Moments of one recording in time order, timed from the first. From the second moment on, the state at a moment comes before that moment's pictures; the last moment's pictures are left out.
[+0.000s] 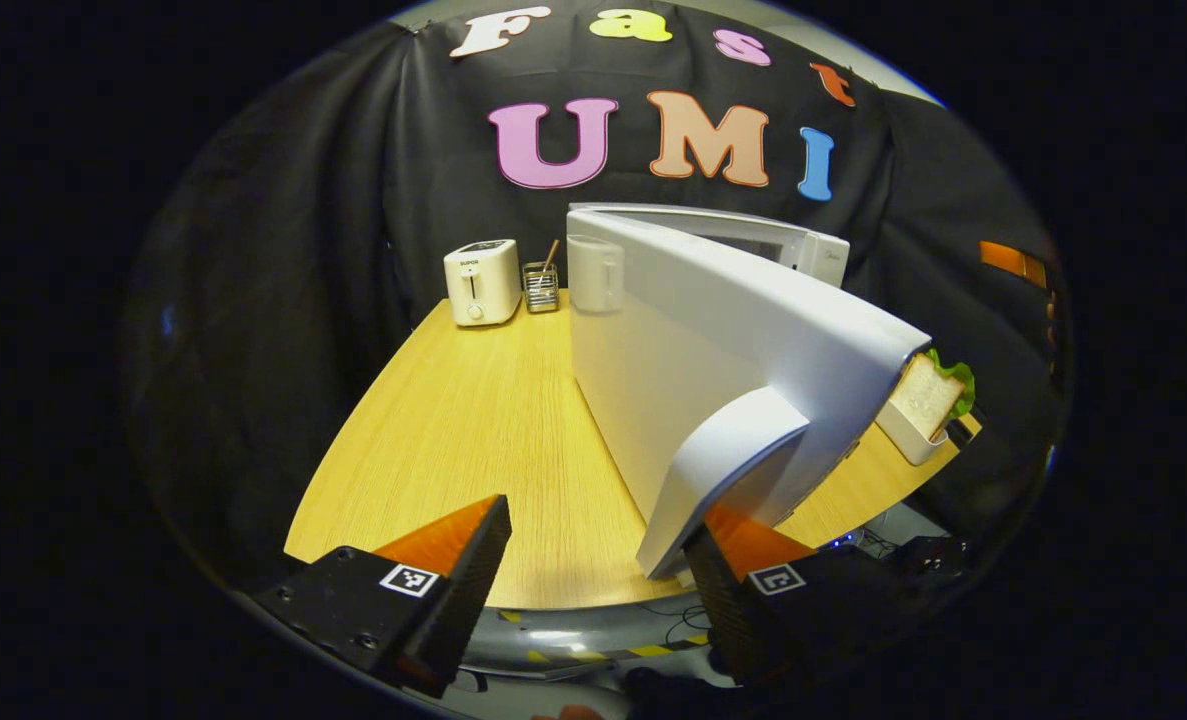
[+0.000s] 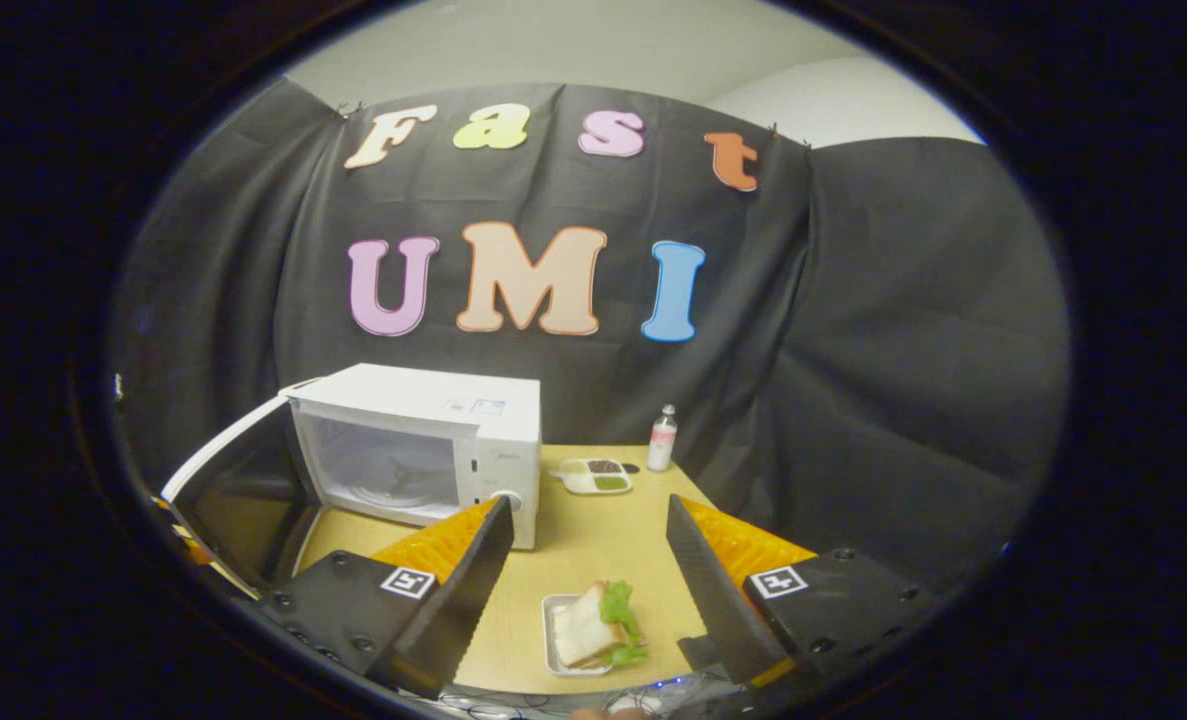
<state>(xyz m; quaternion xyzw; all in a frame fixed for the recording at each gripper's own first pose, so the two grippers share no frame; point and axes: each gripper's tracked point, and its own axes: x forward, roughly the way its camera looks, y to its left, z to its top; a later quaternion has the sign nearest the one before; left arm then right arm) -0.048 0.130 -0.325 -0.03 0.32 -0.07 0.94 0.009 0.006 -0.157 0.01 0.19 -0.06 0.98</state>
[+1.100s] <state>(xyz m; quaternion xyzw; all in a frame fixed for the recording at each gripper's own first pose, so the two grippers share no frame) -0.046 0.094 -0.190 -0.03 0.23 -0.05 0.97 0.006 -0.017 -0.369 0.04 0.37 -0.04 0.93</state>
